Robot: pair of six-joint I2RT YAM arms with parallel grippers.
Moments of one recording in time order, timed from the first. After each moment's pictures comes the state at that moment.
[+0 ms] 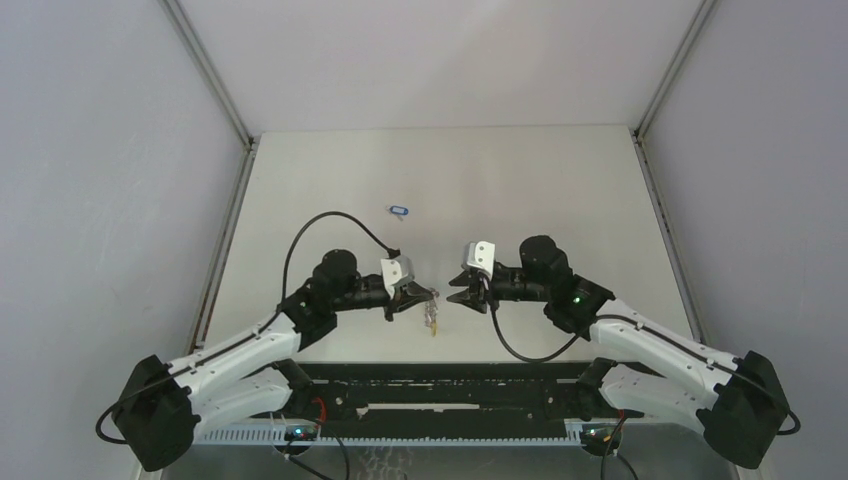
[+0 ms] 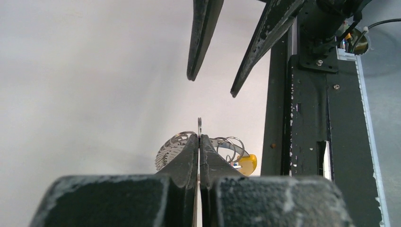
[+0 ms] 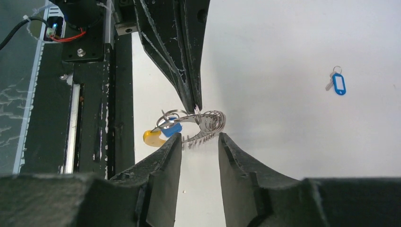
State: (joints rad) left arm -0.73 0.96 0.45 0.25 0.62 0.13; right arm 0.77 0.98 0.63 -0.01 -0.58 -0.28
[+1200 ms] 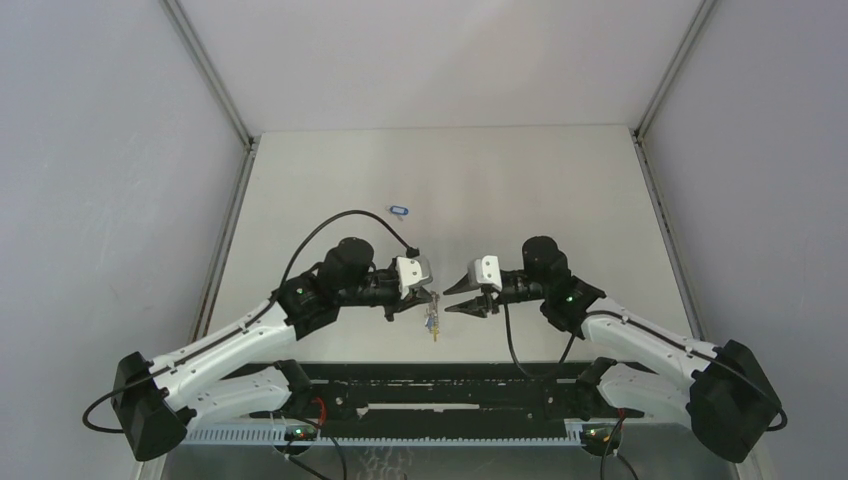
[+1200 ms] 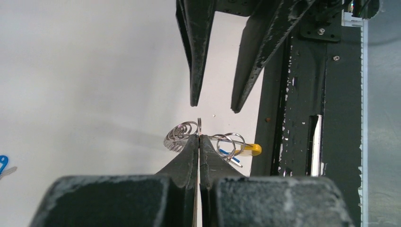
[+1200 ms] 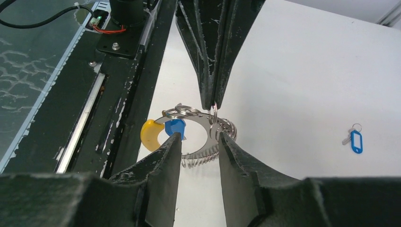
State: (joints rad) left arm -0.86 0.97 0.74 -0.25 0.44 0.26; right arm 0.70 1.04 0.54 0.21 -0.90 -0.42
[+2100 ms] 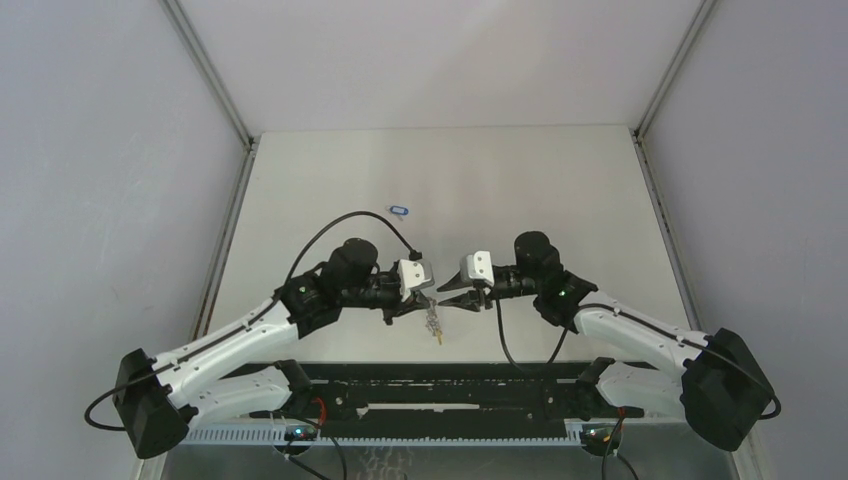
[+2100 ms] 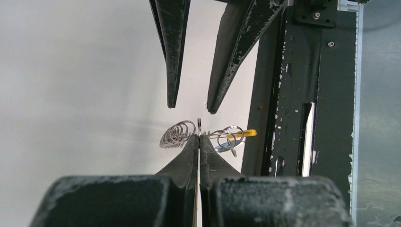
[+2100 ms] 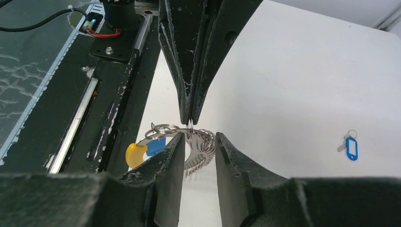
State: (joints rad) left arm -0.86 0.99 0.74 -0.29 0.46 0.26; right arm 0.73 1.11 0.58 0.24 -0.88 -0.42
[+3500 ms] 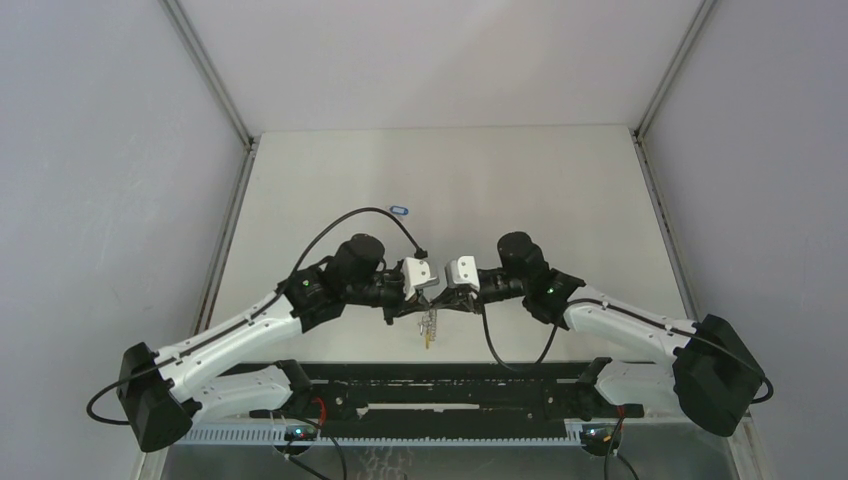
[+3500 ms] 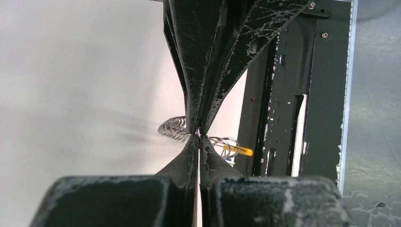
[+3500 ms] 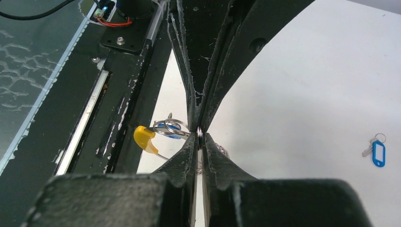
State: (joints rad) left arm -0.87 1.03 0.81 -0.40 0.45 0.26; right arm 0.79 1.18 0.63 0.16 -0.86 -0.46
